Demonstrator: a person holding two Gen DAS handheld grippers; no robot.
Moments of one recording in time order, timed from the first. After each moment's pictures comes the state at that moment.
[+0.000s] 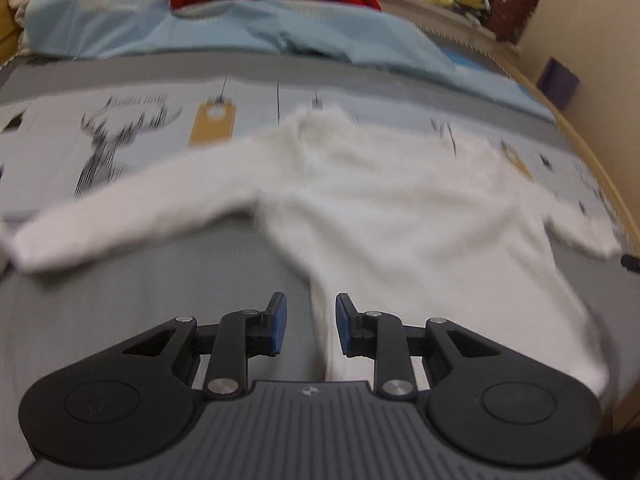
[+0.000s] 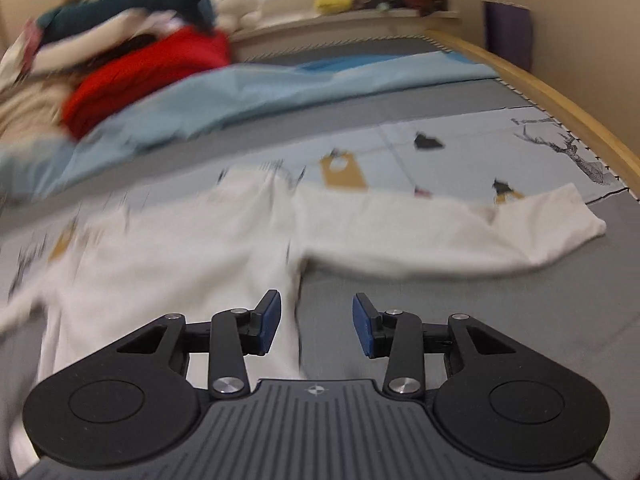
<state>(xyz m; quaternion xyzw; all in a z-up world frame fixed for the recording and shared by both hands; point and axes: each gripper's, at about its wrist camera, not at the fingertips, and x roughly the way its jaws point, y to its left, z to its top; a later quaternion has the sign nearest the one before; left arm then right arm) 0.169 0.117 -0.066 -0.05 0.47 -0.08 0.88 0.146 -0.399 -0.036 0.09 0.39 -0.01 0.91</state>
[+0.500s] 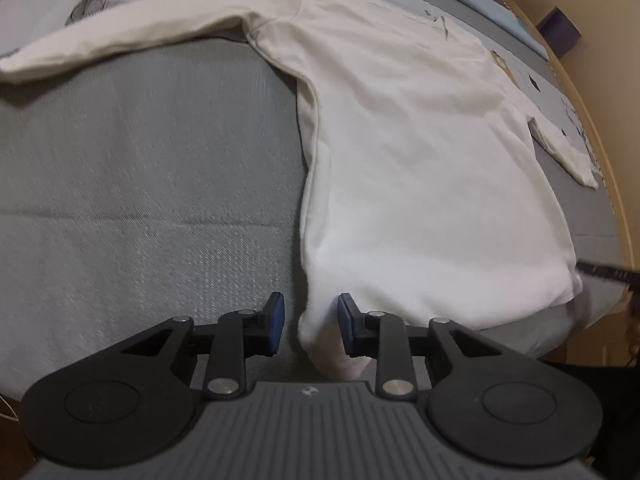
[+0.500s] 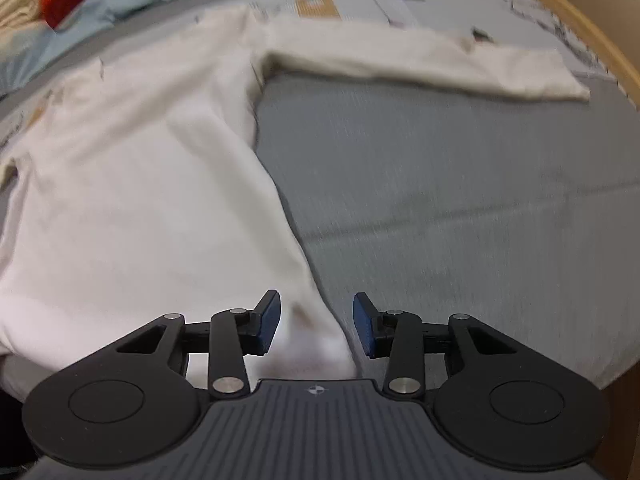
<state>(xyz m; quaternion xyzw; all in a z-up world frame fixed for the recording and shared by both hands) 0.104 0.123 -0.120 -0.11 0.59 -0.11 0.79 0.080 -0.402 -0.107 0.07 0.55 -0.02 0.83</state>
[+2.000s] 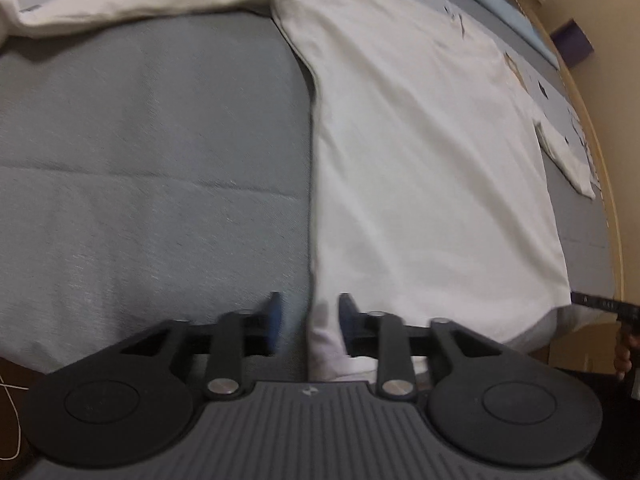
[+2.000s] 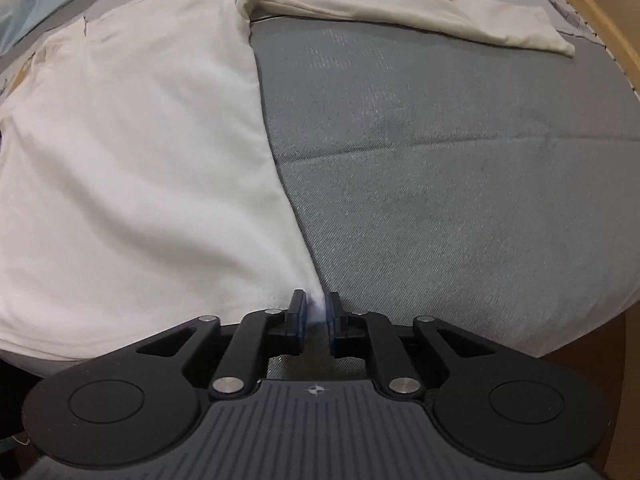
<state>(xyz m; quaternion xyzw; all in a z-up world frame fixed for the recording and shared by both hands) 0.103 0.131 -0.127 -0.14 0.62 -0.11 0.77 0.053 -0.412 -0.107 0.06 0.61 -0.04 0.79</state>
